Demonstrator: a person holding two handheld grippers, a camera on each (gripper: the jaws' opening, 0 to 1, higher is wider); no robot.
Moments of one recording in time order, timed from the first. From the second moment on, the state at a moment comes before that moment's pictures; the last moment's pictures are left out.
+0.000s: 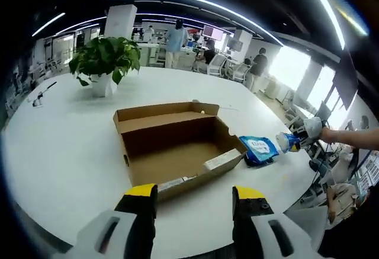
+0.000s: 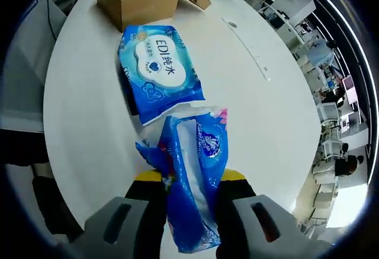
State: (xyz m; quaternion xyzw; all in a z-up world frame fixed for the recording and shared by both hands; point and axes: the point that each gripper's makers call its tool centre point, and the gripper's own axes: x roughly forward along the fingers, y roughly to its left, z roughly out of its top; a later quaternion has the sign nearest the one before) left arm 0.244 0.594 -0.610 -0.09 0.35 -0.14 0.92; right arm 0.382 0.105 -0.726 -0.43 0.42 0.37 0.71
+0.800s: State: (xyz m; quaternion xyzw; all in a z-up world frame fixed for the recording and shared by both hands) left arm 0.215 0.616 -0.610 -0.10 0.35 -0.09 0.92; right arm 0.386 0.113 -0.759 -0.45 0.43 0.40 0.67
